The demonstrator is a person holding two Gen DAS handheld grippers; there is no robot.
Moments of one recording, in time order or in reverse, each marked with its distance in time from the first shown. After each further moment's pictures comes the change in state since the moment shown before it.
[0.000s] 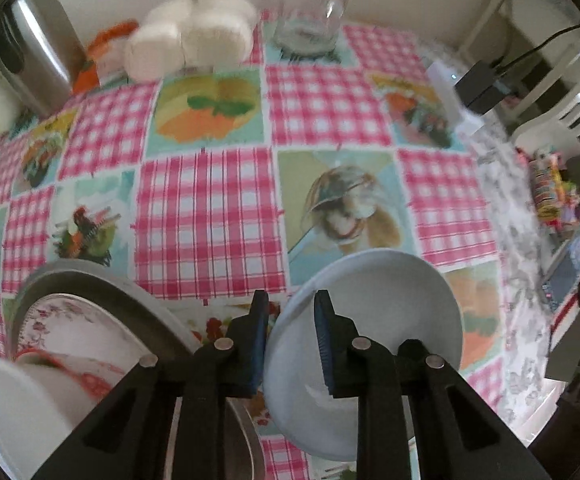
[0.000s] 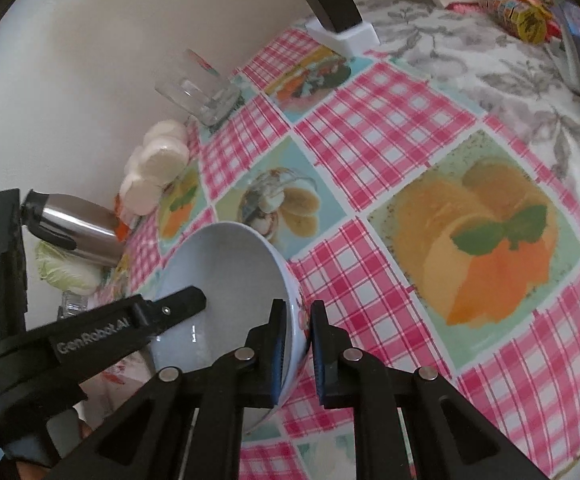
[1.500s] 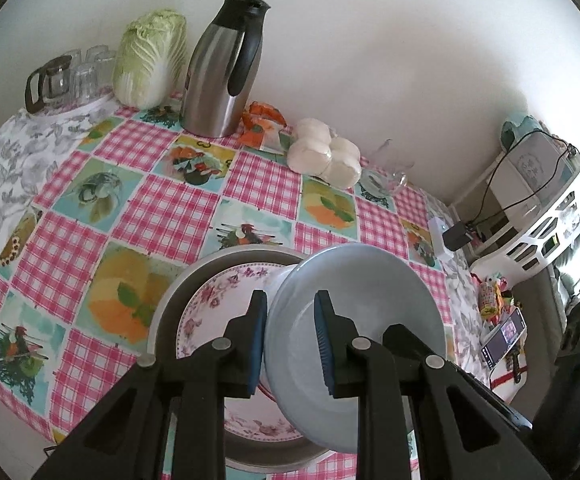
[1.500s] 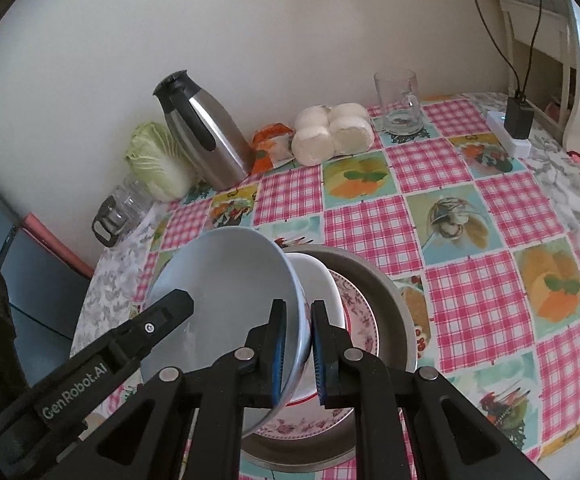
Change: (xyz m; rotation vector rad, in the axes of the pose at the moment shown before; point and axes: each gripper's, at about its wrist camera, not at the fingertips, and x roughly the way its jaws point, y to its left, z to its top) left arm -0.130 0.191 -0.097 -0.322 -0.403 -0.174; right arm -0.053 0.186 -0.106 -0.479 -0.044 0.026
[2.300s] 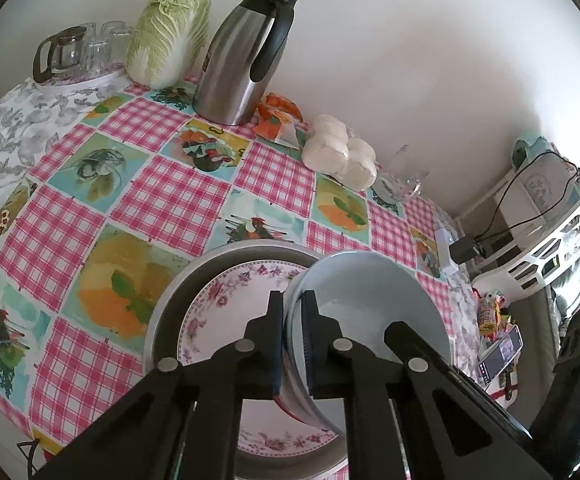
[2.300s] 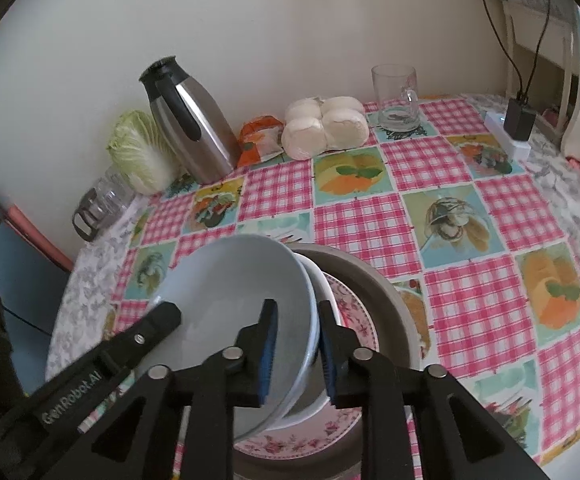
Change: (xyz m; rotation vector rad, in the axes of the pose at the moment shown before) left arm 0.019 0.019 -0.002 -0.077 -0.004 -0.012; right arm 0.025 0.004 0.000 -0.009 0.000 -0.055
